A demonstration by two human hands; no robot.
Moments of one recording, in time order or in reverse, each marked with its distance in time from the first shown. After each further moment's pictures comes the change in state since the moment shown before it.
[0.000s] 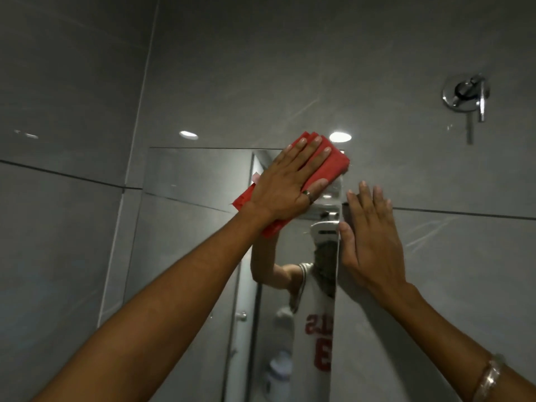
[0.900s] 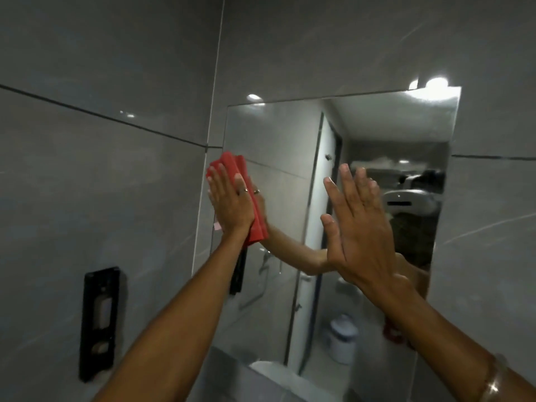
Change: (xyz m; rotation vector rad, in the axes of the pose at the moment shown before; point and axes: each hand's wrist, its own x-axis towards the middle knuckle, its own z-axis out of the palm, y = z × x) left_hand -0.222 -0.118 0.010 -0.160 0.402 -1.125; right_hand -0.036 -0.135 0.073 0.175 -0.029 -0.211
